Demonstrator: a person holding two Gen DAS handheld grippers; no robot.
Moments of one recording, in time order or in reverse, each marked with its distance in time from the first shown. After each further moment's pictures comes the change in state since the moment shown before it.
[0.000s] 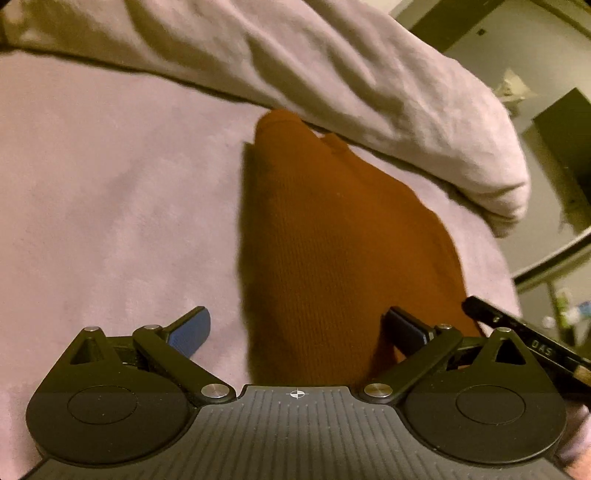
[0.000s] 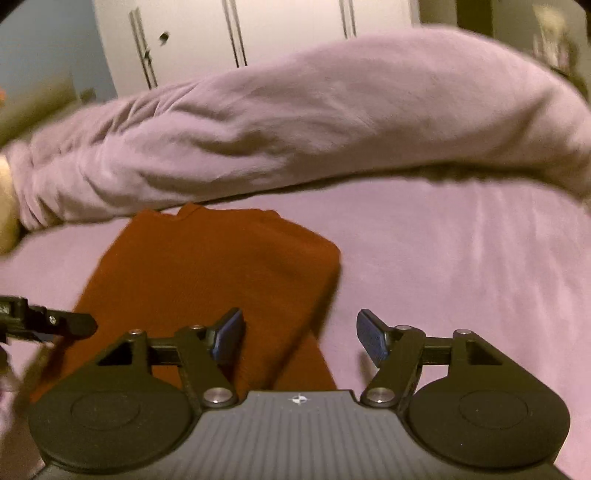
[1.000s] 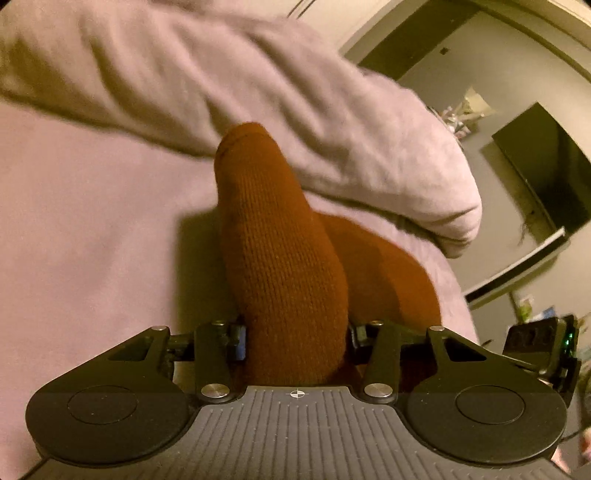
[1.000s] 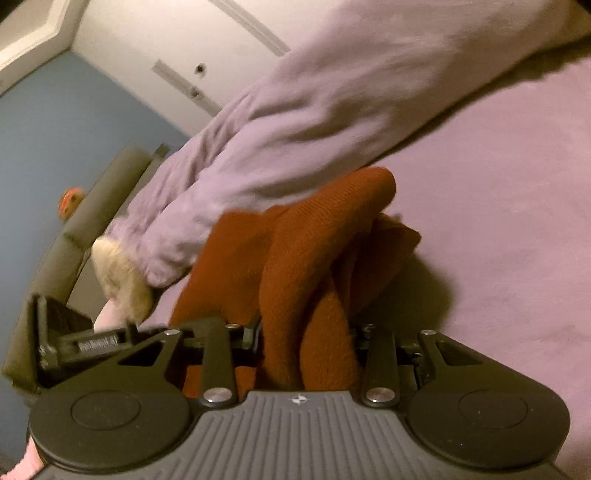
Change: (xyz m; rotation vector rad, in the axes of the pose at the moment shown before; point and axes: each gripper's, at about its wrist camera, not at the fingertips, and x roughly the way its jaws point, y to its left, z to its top) left arm -0.058 -0.019 0.025 0.080 -0.098 -0.083; right arm 0.032 0.035 0.006 0.300 0.093 0.477
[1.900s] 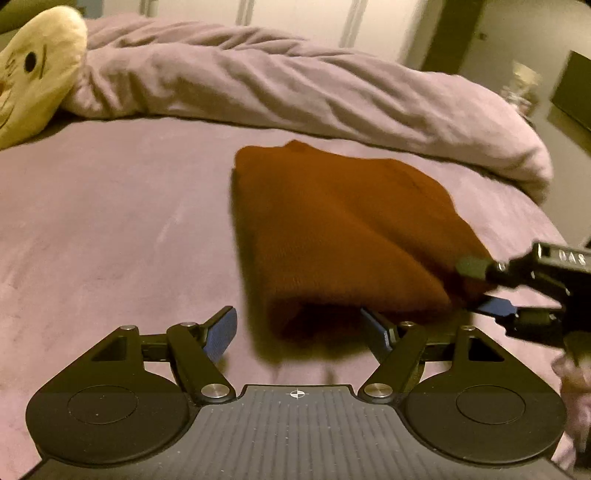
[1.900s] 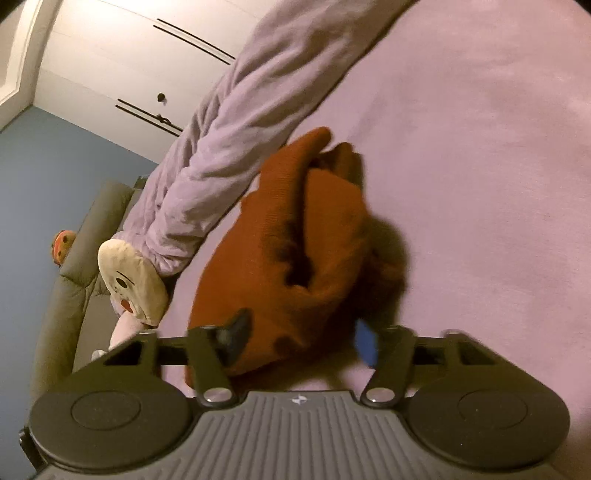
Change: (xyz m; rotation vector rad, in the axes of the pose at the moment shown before) left arm -0.109 0.031 -0.140 0.125 -0.123 0.401; right arm -0.012 0.061 -0.154 0.259 -0.075 -0.036
